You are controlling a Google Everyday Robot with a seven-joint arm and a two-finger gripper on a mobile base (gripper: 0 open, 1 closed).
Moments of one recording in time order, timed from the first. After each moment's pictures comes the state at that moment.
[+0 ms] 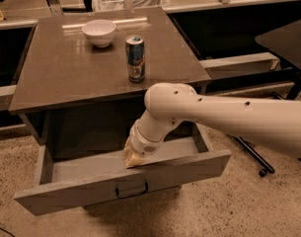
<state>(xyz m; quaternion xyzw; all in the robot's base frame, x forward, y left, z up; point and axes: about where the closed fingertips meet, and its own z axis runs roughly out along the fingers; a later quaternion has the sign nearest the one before) 0.475 0.061 0.657 -0.75 0.61 0.17 0.16</state>
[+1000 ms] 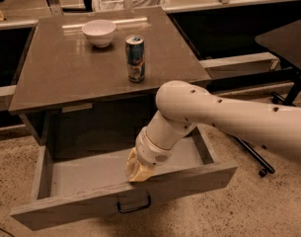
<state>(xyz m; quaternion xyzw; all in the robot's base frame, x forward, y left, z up) 0.413 0.042 0.686 -0.78 0.57 0.23 0.14</state>
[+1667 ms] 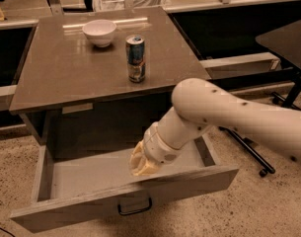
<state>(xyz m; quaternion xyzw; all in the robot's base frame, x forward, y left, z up) 0.415 0.032 0.711 -0.76 0.57 0.22 0.20</state>
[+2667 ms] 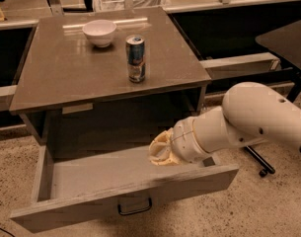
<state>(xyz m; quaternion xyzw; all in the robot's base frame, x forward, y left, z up) 0.424 -0.016 0.764 -0.73 0.57 0.17 0.33</state>
